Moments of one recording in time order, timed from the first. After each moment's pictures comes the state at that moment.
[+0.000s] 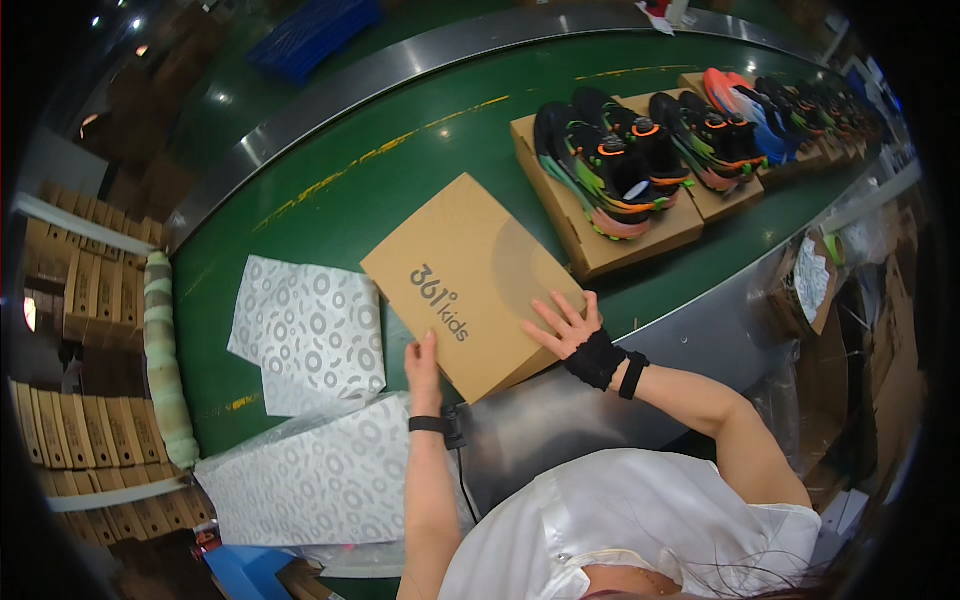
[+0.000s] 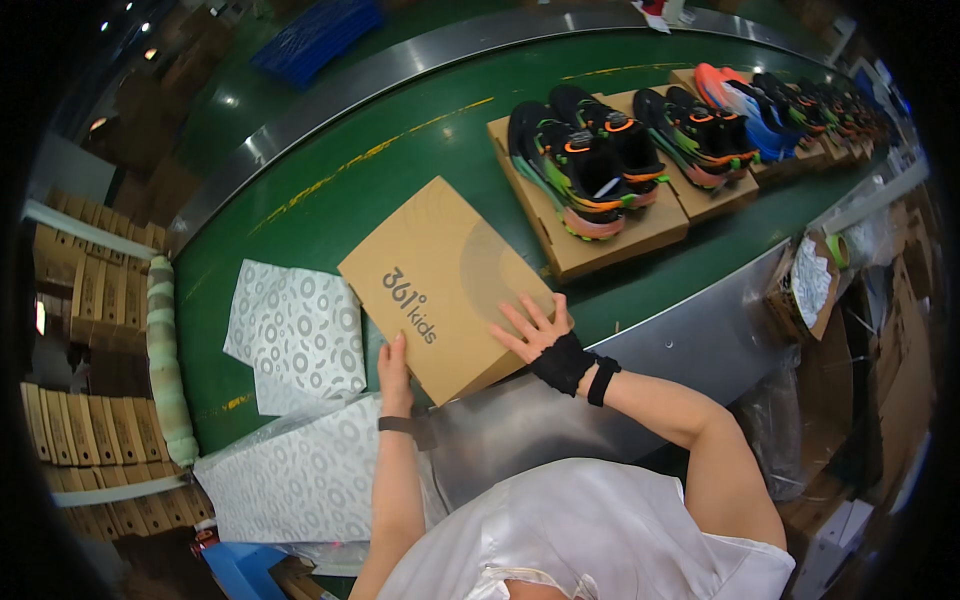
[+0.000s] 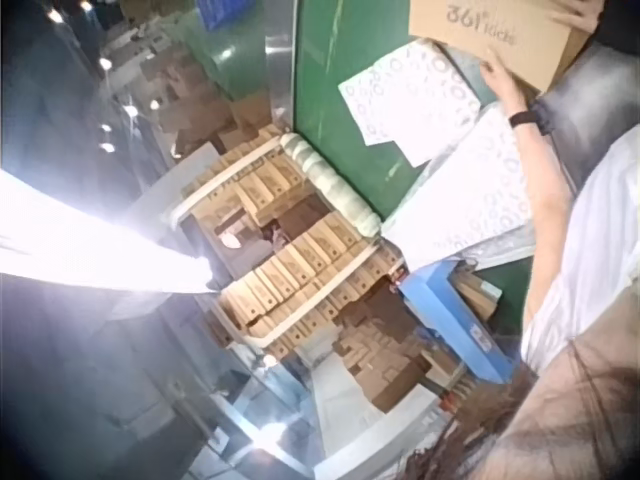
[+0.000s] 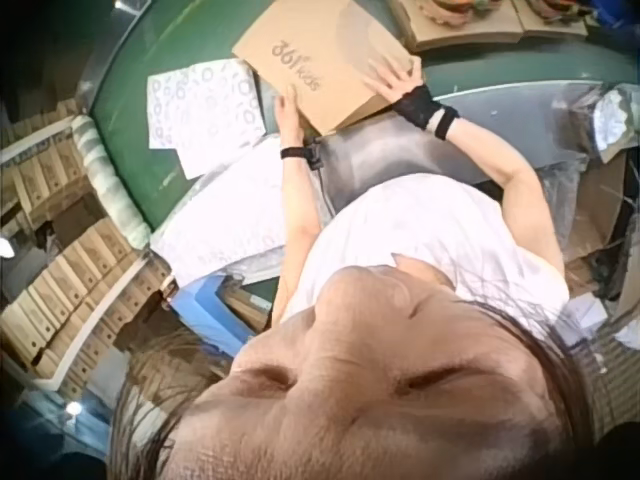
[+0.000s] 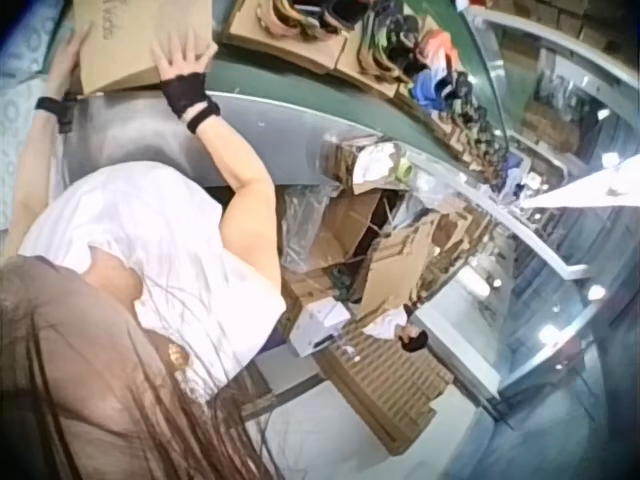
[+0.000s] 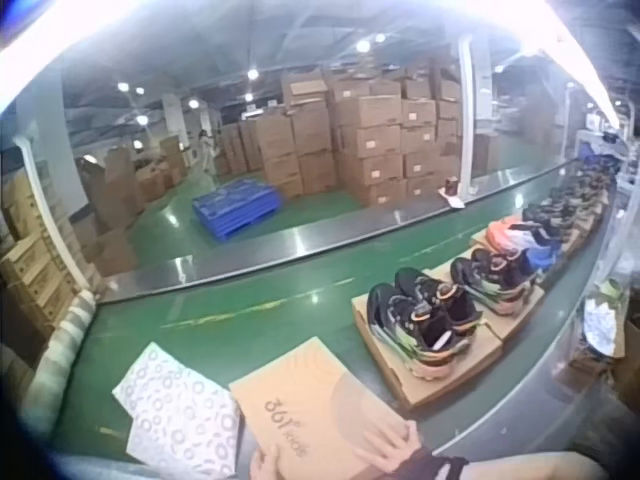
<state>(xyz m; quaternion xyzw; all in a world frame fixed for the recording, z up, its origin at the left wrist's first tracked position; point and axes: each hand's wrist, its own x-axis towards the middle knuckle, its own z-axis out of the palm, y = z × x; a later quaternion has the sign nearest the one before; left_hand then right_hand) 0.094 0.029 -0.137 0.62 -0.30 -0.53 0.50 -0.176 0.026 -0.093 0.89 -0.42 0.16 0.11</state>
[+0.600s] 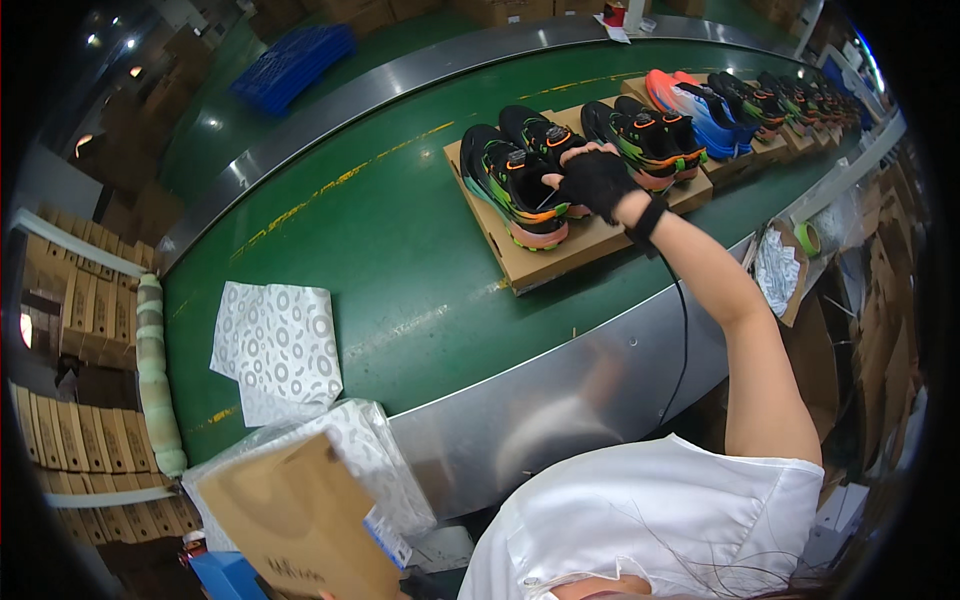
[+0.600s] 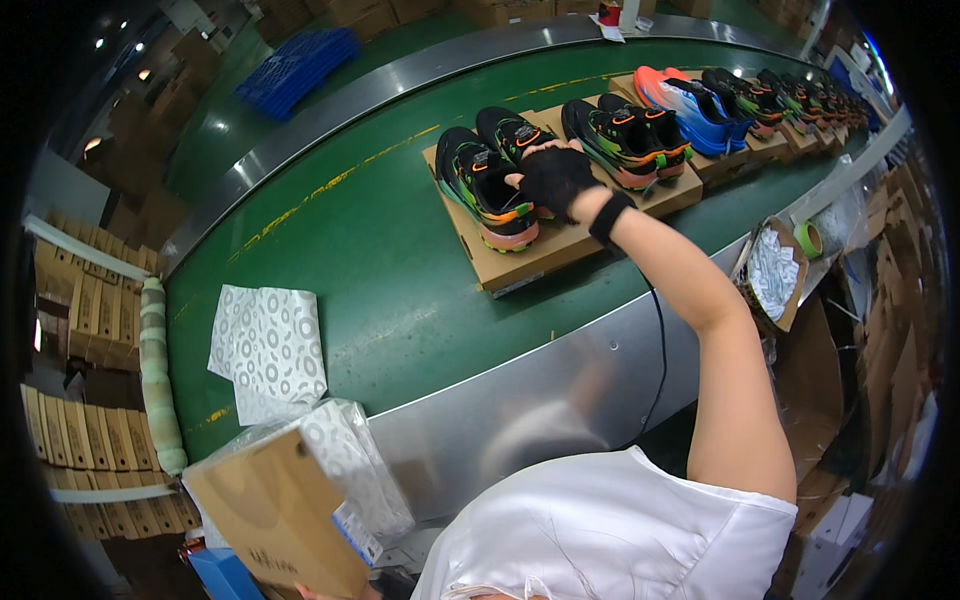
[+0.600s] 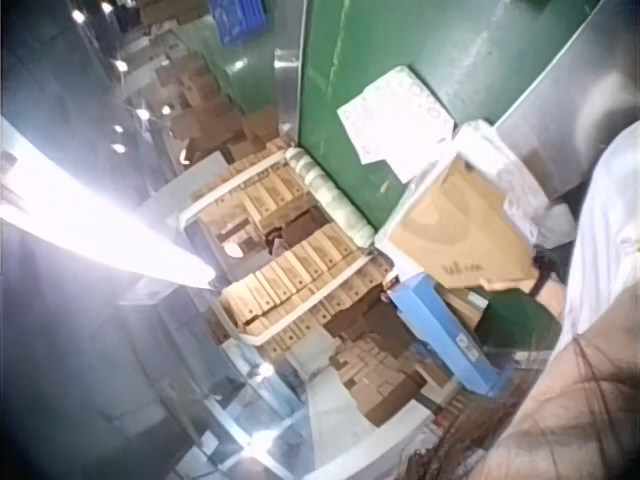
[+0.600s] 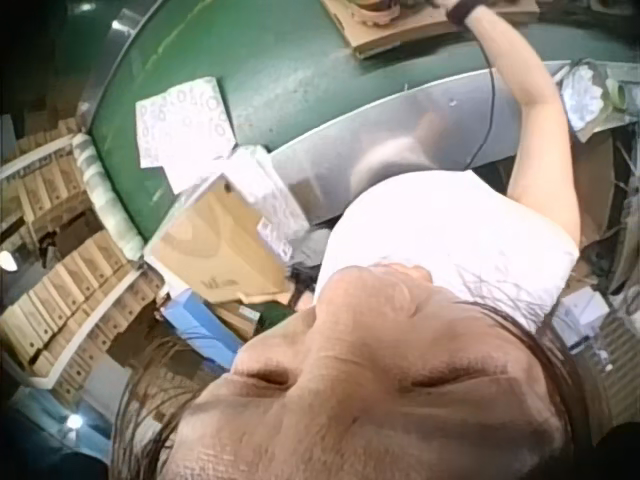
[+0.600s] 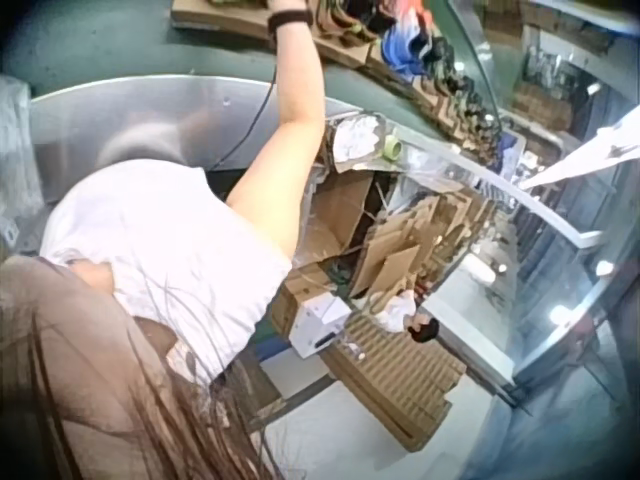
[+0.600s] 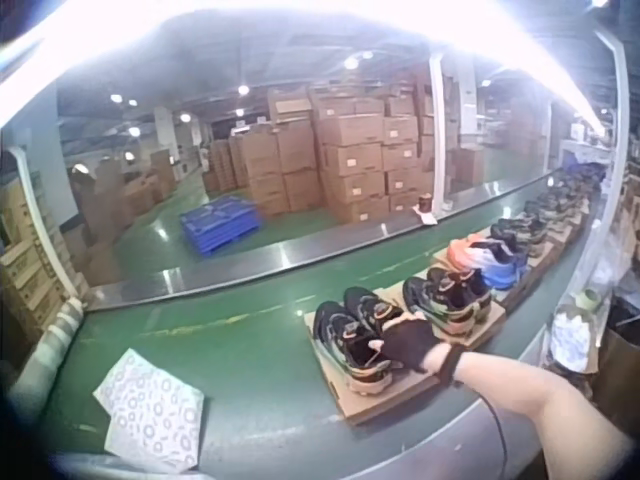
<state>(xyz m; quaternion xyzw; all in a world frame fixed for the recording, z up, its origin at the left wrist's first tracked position) 0.117 0.349 -0.014 0.48 0.01 -0.27 0.83 -0.309 -0.118 0.054 0.77 -0.62 0.13 -0.02</state>
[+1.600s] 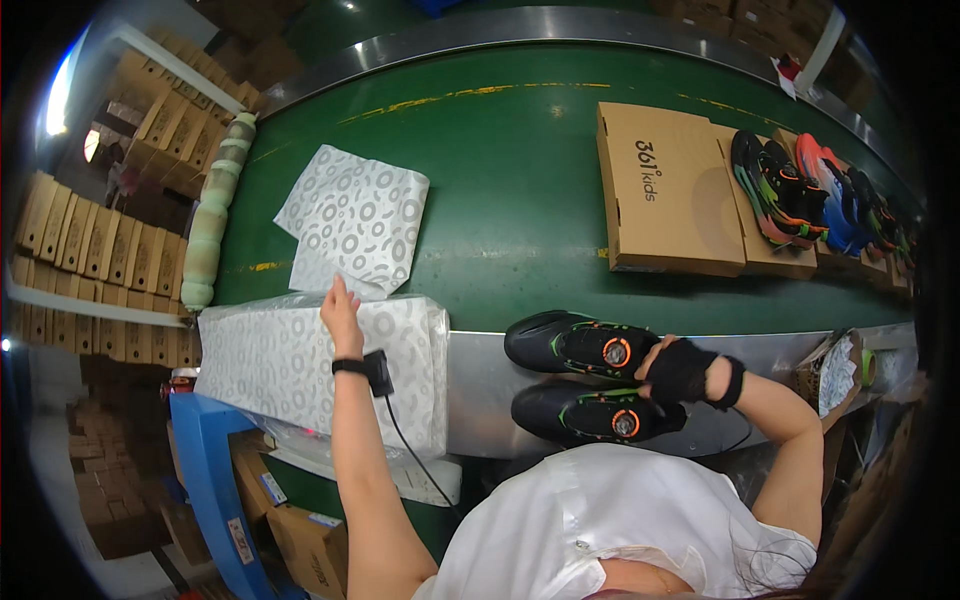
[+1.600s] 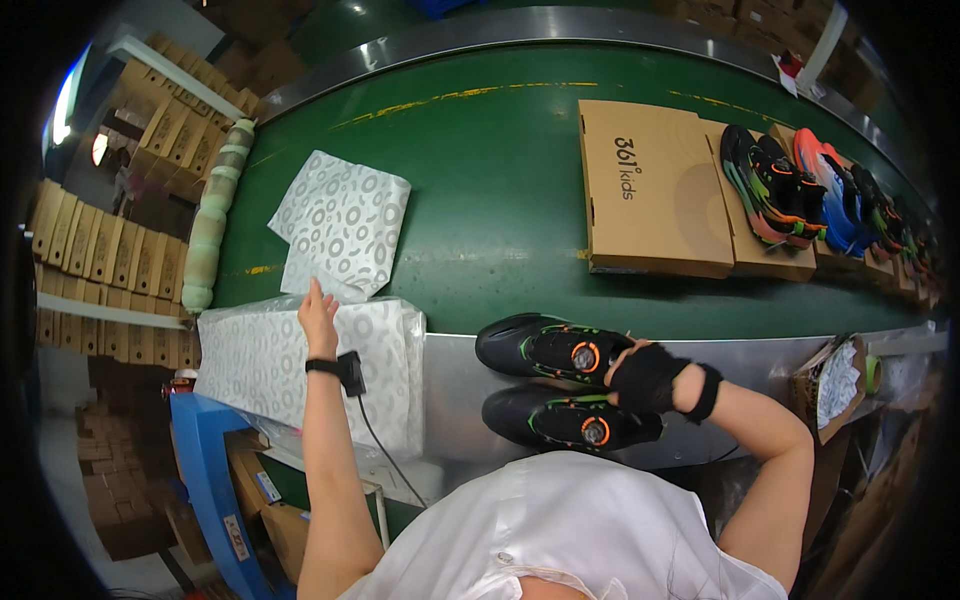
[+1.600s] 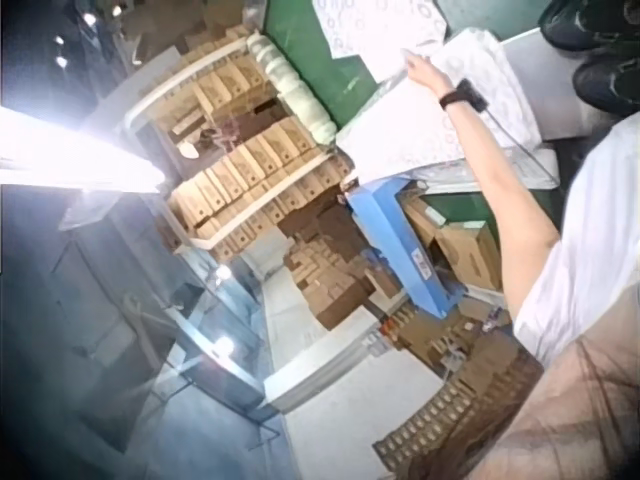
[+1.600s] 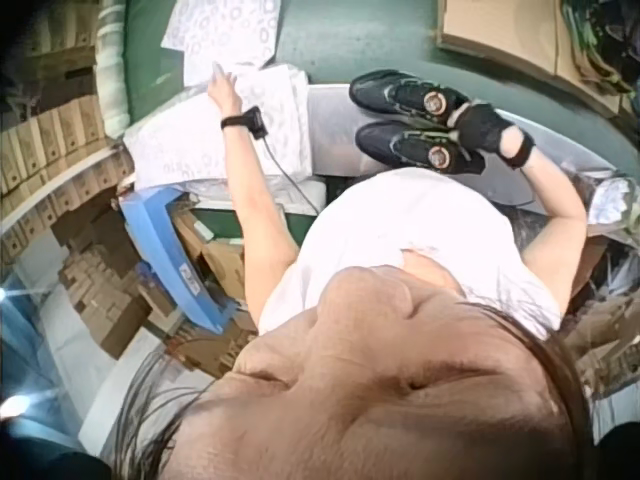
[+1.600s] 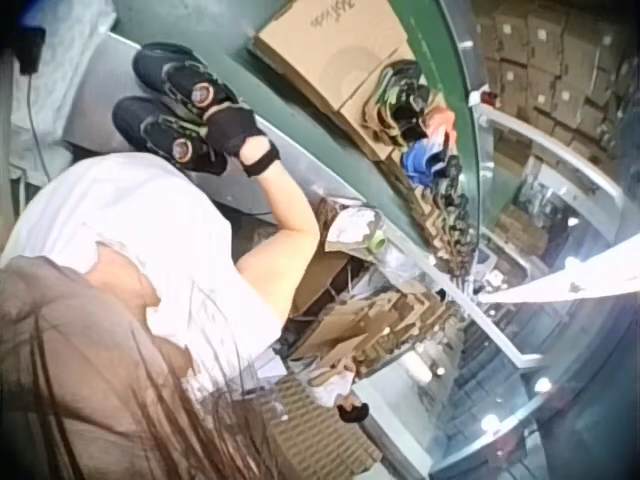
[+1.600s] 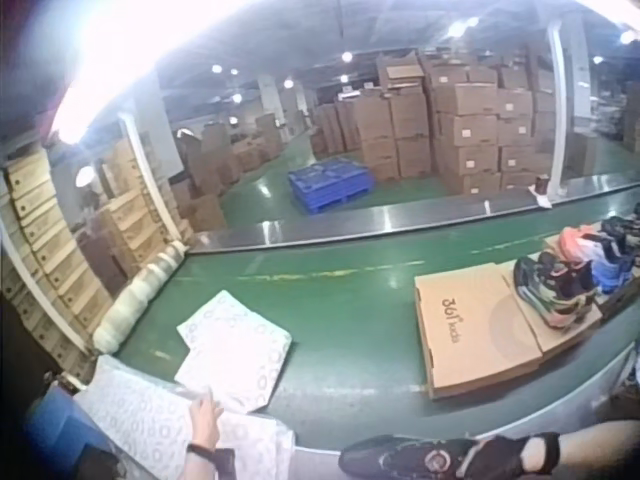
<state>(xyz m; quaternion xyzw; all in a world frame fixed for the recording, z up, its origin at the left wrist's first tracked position) 0.218 0.120 -0.078 0.71 -0.17 -0.23 0.64 -0.278 0.047 -0.005 0.94 -0.20 -0.13 -0.24</state>
